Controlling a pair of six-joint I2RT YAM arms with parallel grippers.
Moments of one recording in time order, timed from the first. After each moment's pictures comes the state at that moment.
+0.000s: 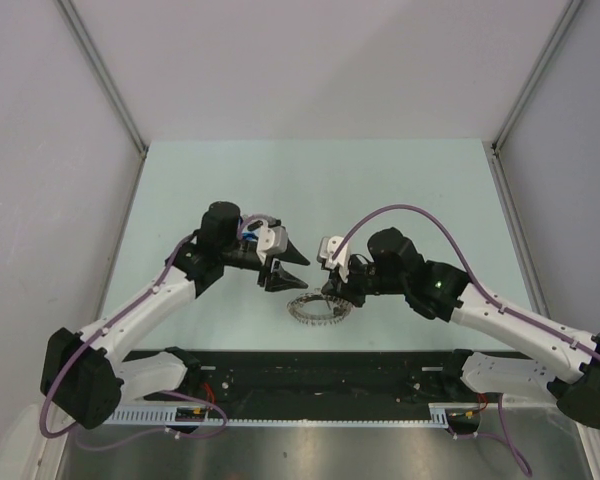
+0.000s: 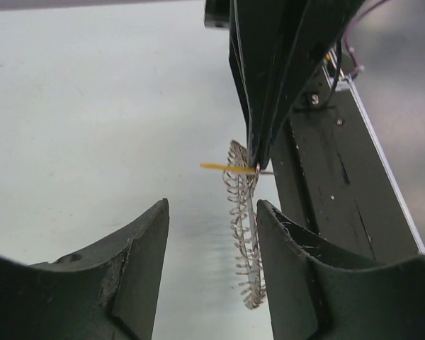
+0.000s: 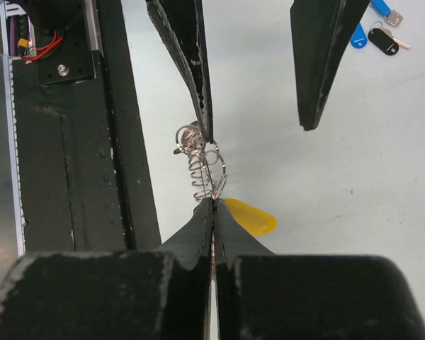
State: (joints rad) left arm -0.53 1.12 0.82 -0.10 1.06 0.38; right arm 0.94 1.05 0.92 -0.36 -0.36 -0.23
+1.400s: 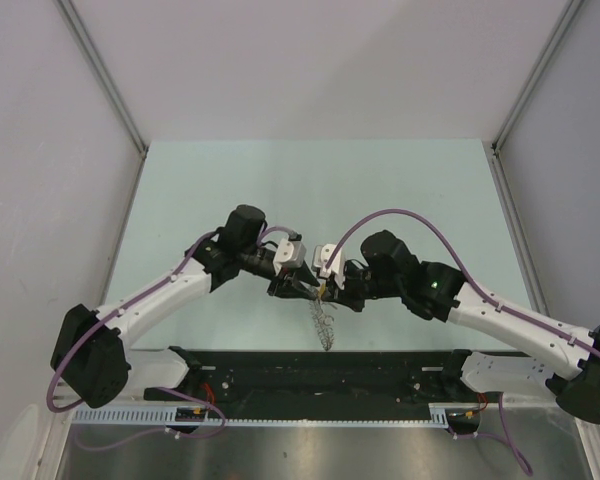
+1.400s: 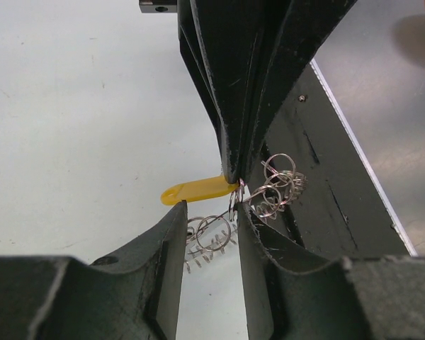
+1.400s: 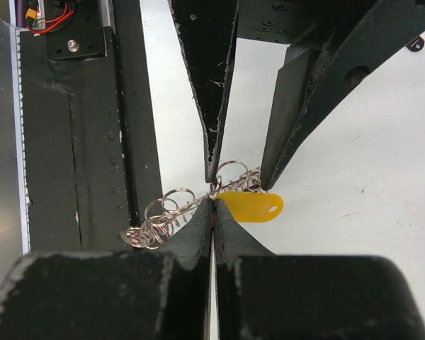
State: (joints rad) left arm -0.64 1.25 0.87 -0.28 1.11 0.57; right arm 0.97 1.08 0.95 -0.43 -0.36 -0.29
